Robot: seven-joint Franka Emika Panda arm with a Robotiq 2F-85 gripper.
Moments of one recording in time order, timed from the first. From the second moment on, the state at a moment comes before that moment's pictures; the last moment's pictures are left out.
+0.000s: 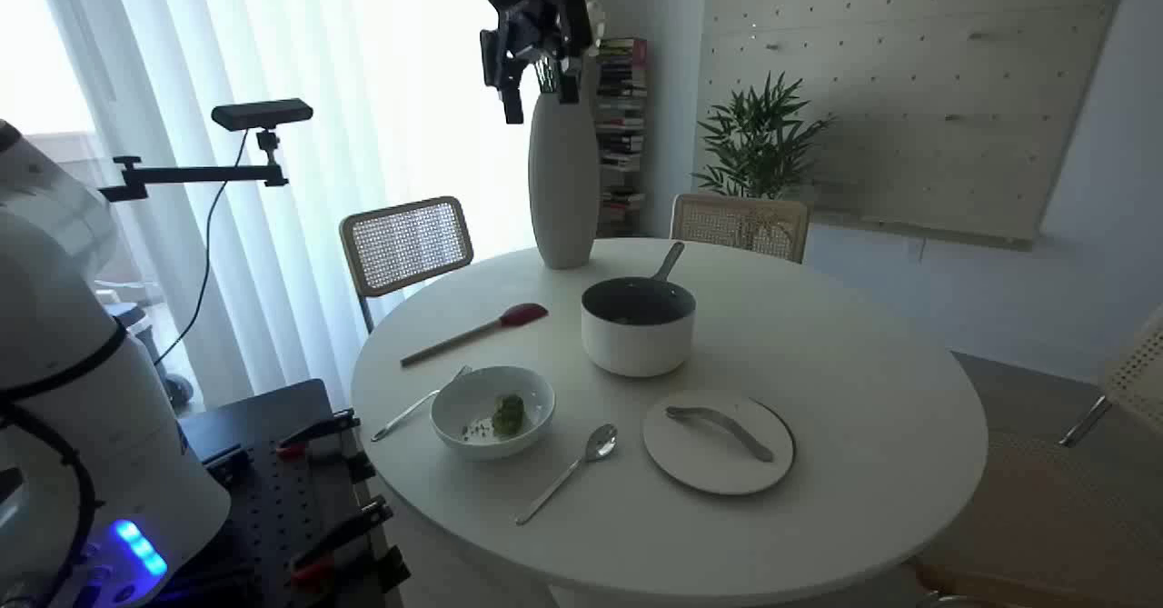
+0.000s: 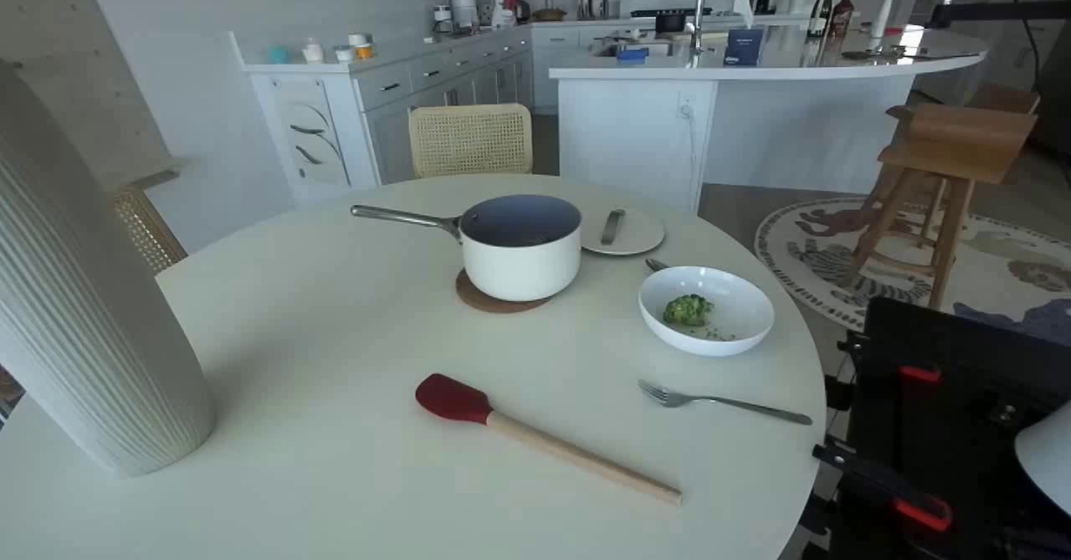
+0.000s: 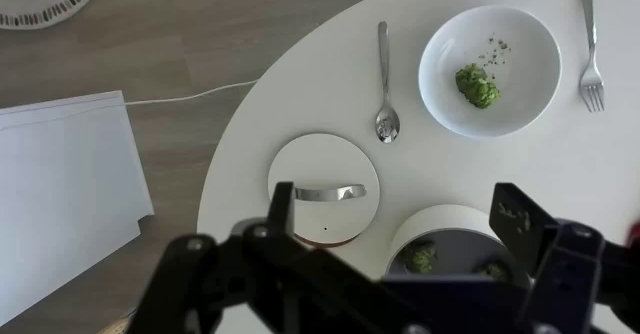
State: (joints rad) arm -0.07 -0.34 -0.05 -2.06 -0.29 1.73 -0.25
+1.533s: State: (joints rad) arm 0.12 -0.08 0.09 -2.02 -0.18 1.92 -0.24
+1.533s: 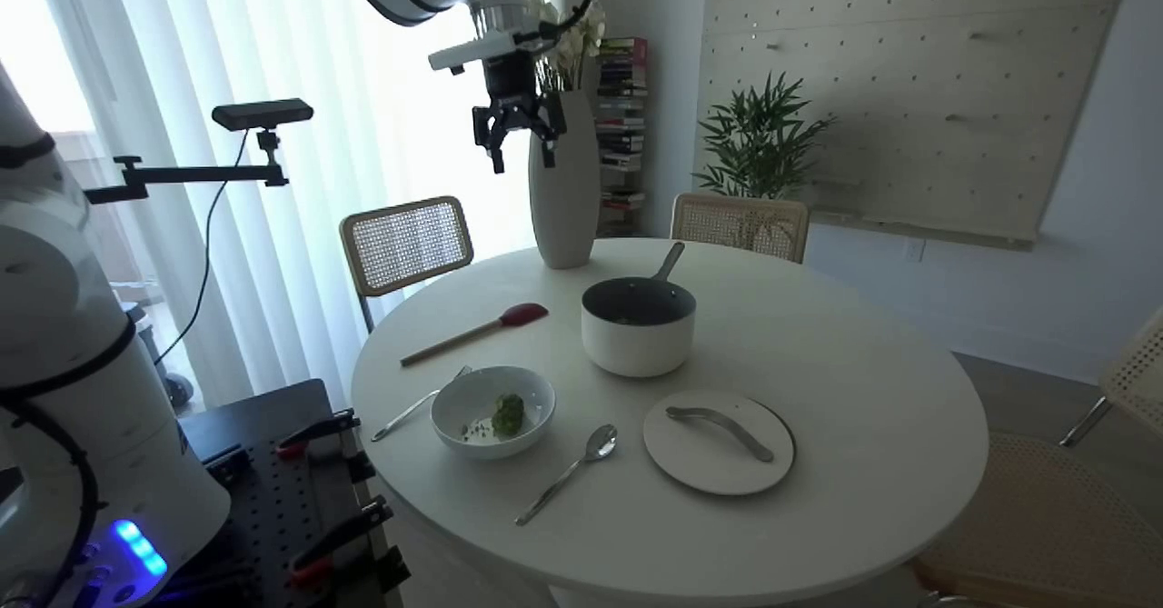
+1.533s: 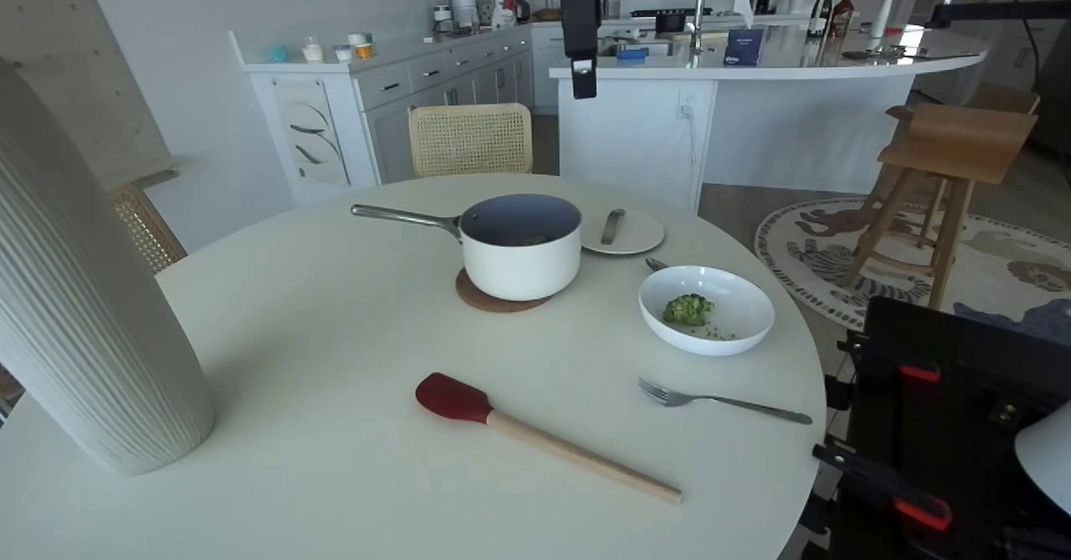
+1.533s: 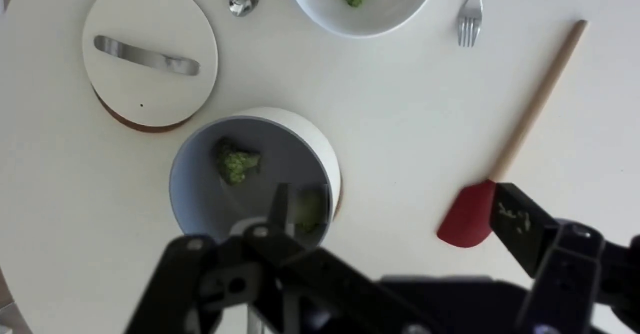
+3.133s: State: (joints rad) arm 0.34 0.03 0.33 -2.25 -0.12 2.26 0.41
